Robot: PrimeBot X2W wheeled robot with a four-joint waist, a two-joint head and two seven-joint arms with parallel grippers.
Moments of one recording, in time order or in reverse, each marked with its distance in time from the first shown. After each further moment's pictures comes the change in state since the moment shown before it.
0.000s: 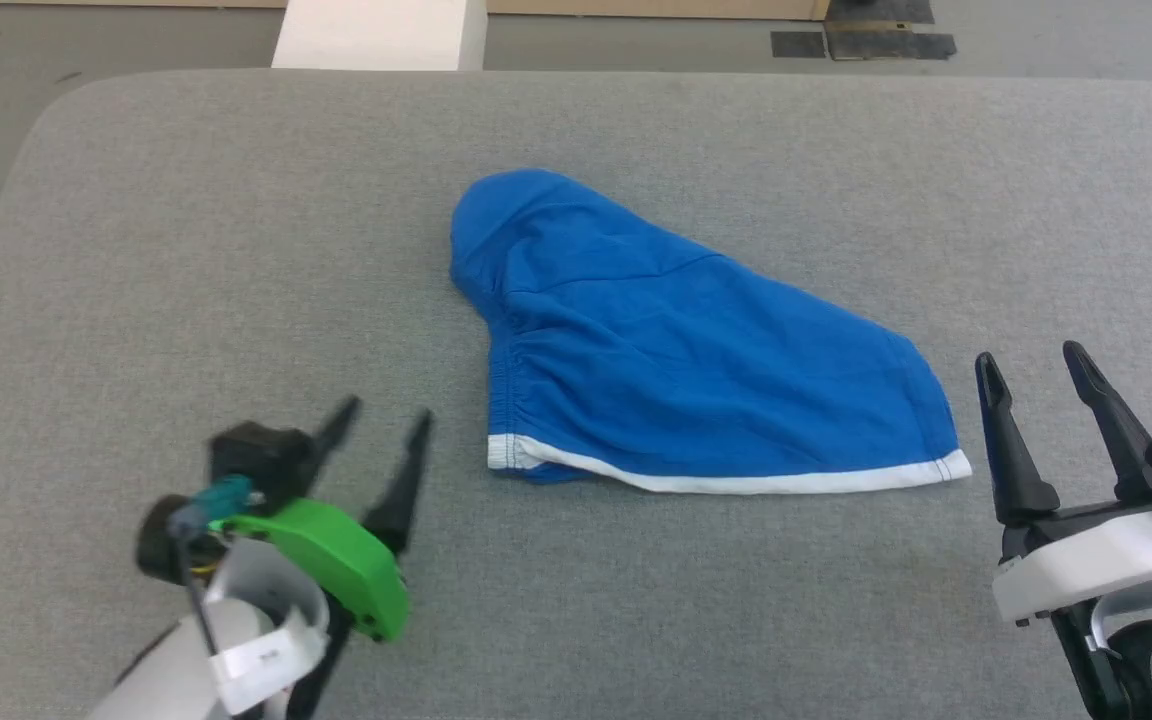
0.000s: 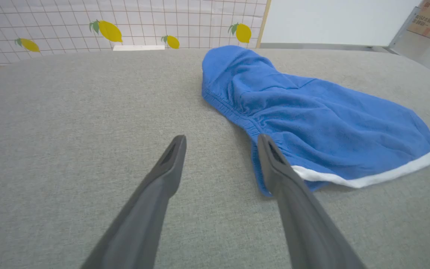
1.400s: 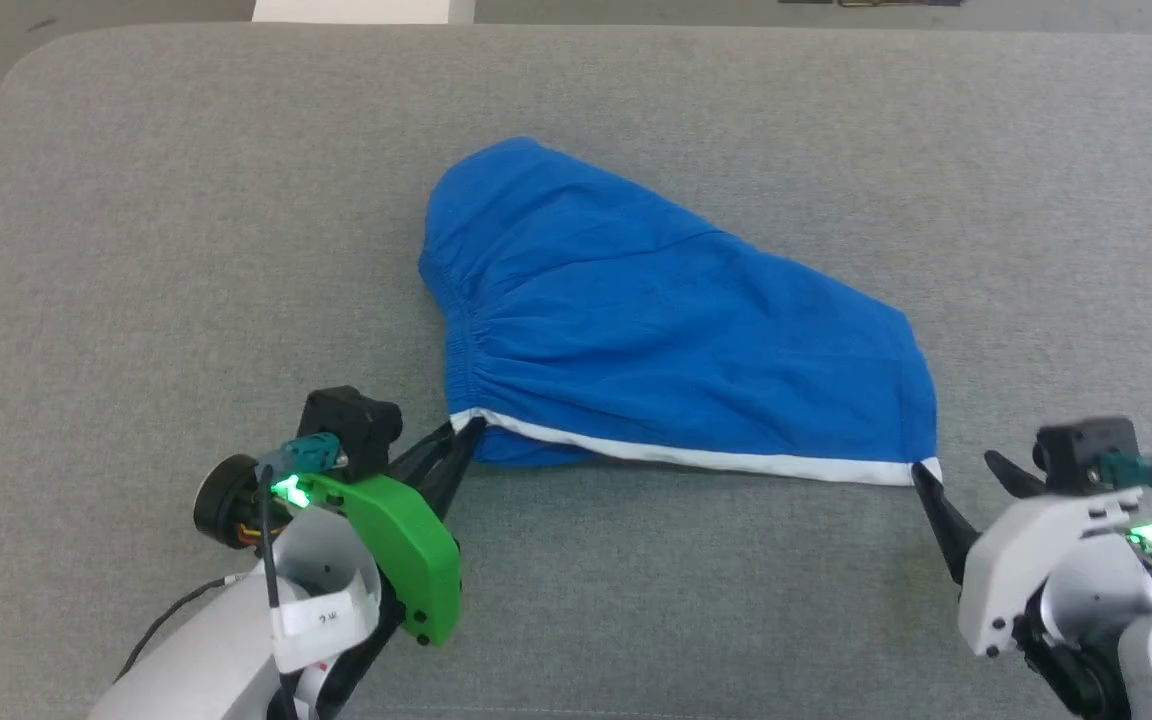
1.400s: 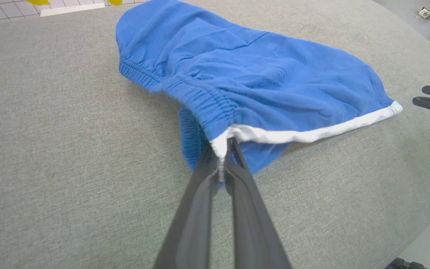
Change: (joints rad) left arm -0.086 0.023 -0.108 -0.126 -0.006 -0.015 0.241; right arm -0.030 -0.035 0.057 0.125 0.029 0.000 0.449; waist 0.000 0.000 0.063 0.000
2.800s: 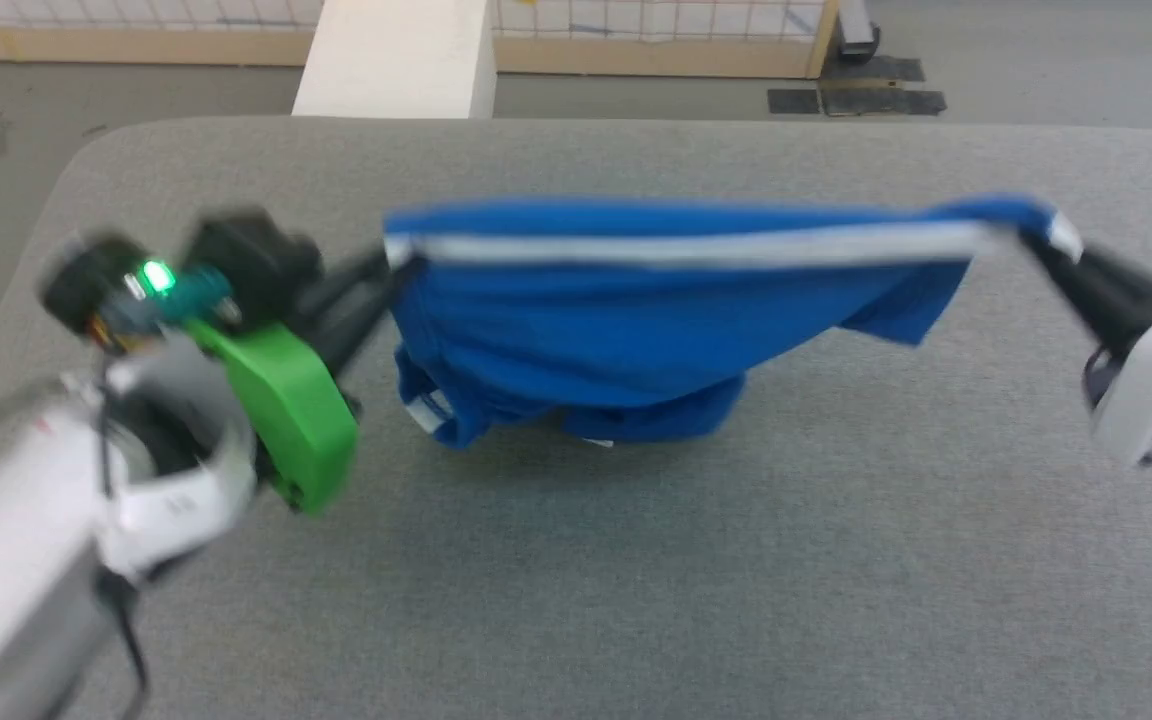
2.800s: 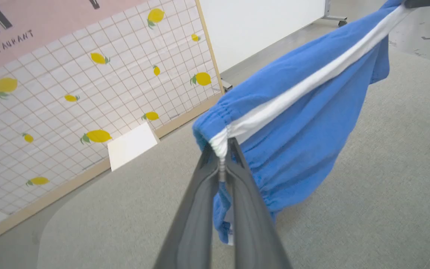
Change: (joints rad) left arm -0.239 0.215 0.056 -0.195 0.021 -0.139 0.150; right arm -0.291 -0.236 0.009 -0.184 0.391 0.000 0.217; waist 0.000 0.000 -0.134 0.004
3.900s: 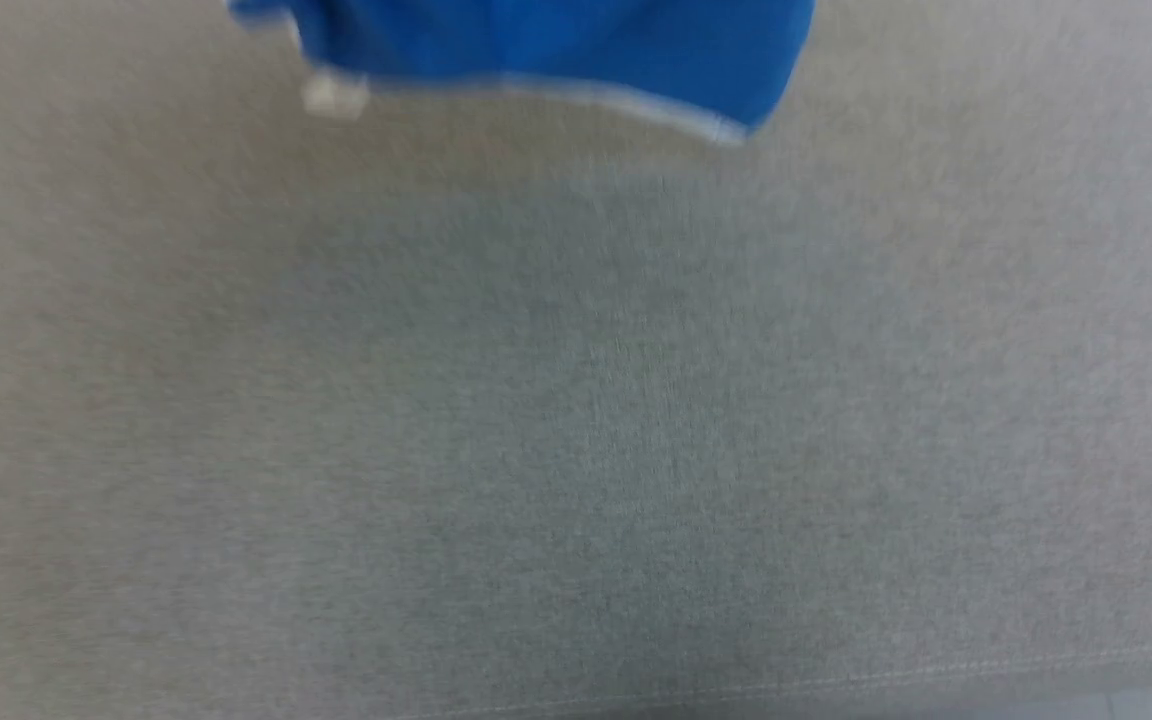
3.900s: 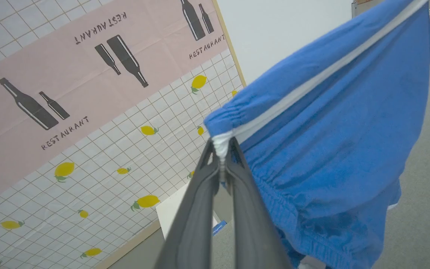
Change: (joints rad) left arm -0.855 0.042 0.095 0.208 -0.118 -0.150 0.319; right arm -0.960 -0.237 0.340 0.300 0.088 0.001 -0.154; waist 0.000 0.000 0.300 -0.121
